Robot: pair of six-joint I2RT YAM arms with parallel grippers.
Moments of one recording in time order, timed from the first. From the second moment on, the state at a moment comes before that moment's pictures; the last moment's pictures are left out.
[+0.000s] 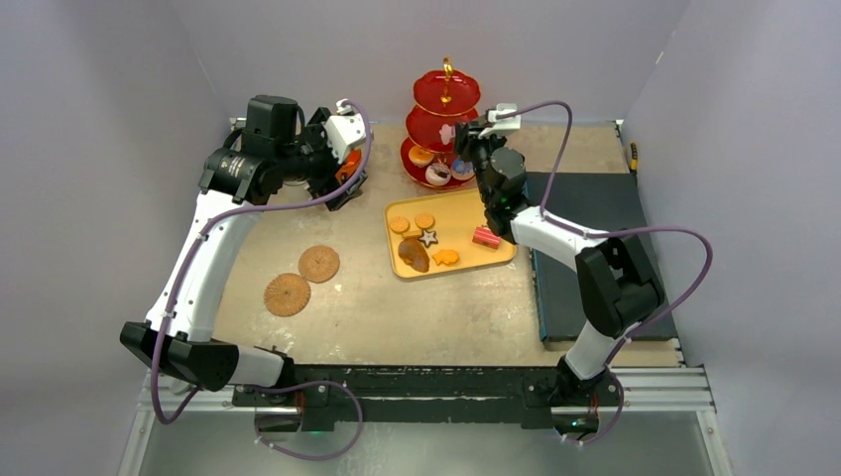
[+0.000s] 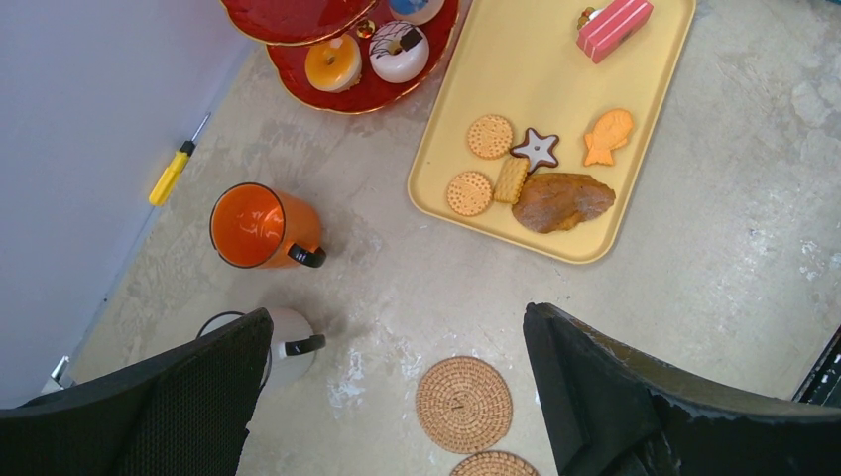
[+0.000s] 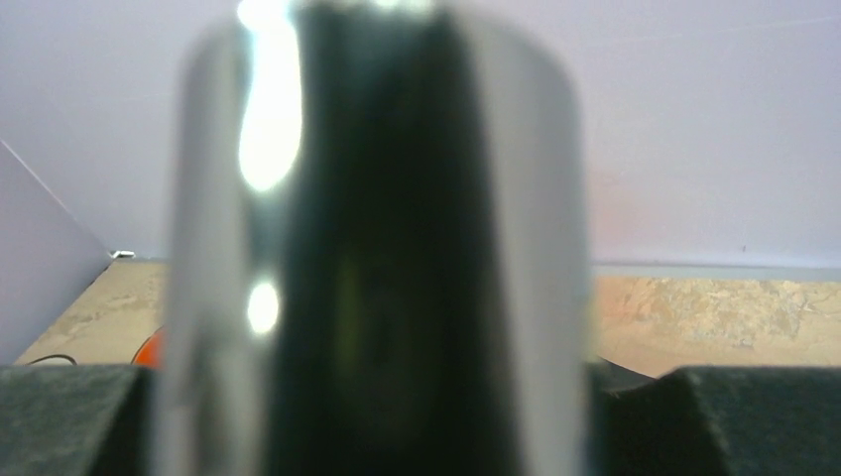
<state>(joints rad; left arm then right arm) -0.30 1.38 1.69 -0.95 0.43 0.61 0.51 1.71 1.10 0.82 0.32 0.14</state>
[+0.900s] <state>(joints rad) -0.30 1.38 1.69 -0.95 0.43 0.61 0.52 1.67 1.00 0.89 0.34 0.08</state>
